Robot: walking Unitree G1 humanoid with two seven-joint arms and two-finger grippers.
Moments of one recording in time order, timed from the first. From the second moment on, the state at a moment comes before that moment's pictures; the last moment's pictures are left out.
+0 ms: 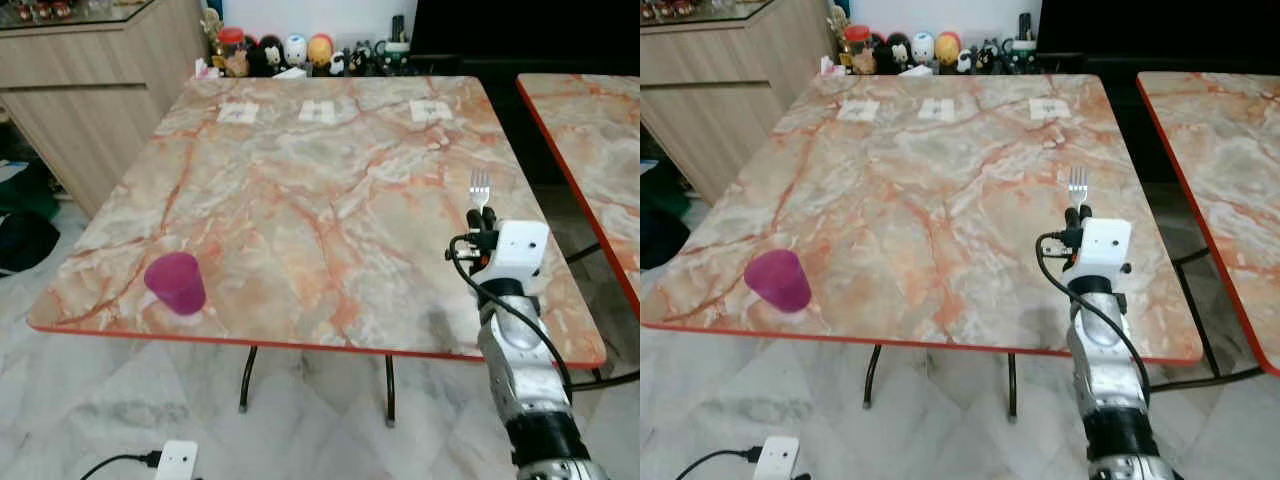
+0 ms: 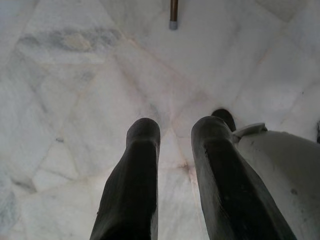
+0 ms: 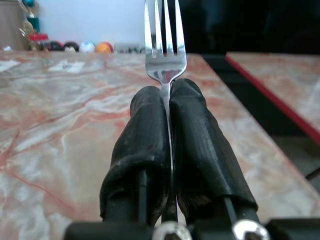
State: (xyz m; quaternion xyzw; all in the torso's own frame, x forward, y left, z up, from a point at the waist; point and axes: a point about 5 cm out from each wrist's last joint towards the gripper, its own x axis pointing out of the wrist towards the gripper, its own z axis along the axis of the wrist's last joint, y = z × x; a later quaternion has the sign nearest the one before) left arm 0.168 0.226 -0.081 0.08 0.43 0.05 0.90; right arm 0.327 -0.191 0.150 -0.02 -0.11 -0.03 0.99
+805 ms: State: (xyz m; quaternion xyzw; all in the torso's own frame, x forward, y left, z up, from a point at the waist) left arm 0.165 0.220 -0.084 0.08 0.44 0.04 0.90; right arm 0.318 -0.192 0.162 -0.01 -0.13 -0.05 0.99
